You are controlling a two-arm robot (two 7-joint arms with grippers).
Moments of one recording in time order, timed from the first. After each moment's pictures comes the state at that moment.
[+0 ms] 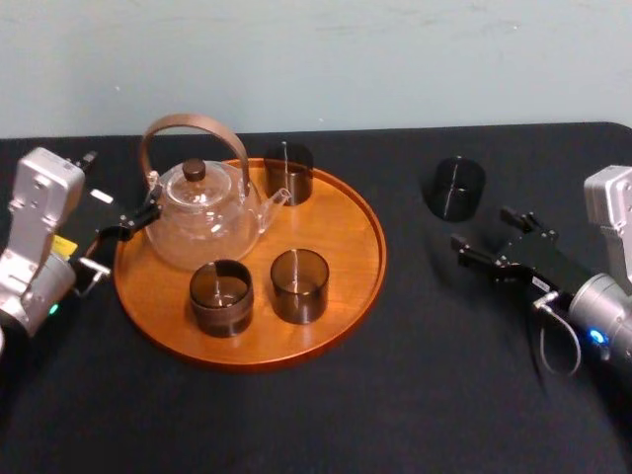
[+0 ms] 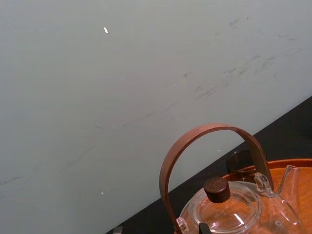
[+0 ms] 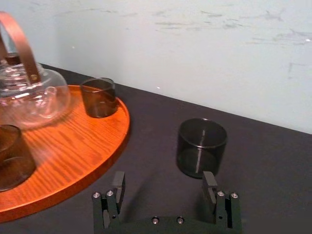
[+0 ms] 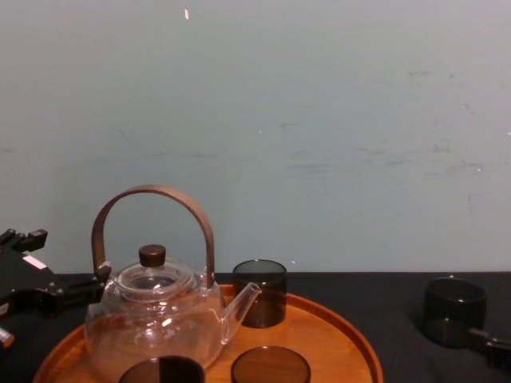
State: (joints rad) left arm -0.20 0.60 0.45 -1.41 -0.25 -0.12 0.03; right arm 0.09 0.46 -0.23 -1.40 0.37 0.00 0.40
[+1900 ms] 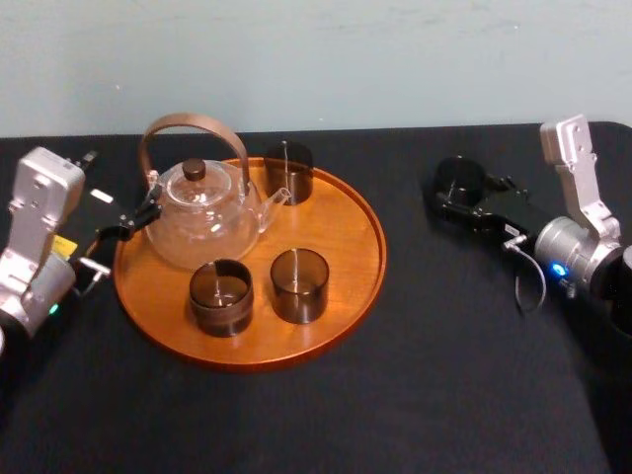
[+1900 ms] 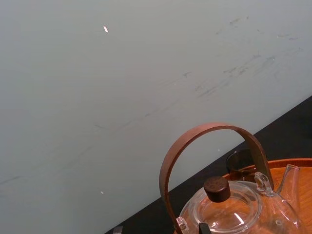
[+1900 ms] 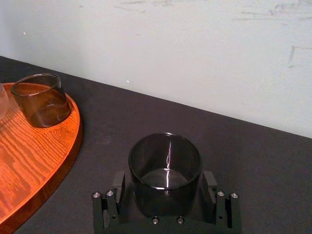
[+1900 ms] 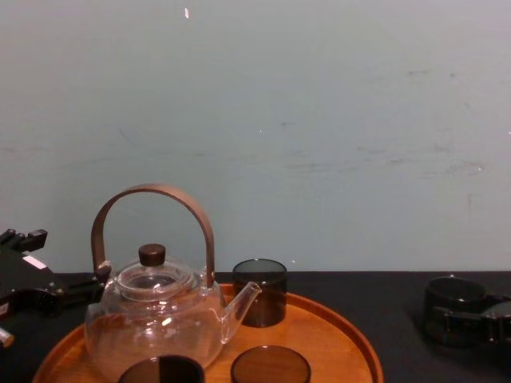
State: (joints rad) left arm -0.20 0.60 0.45 -1.41 -0.25 -0.12 0.03; right arm 0.47 0.33 -0.28 -0.90 0.29 -0.02 0.46
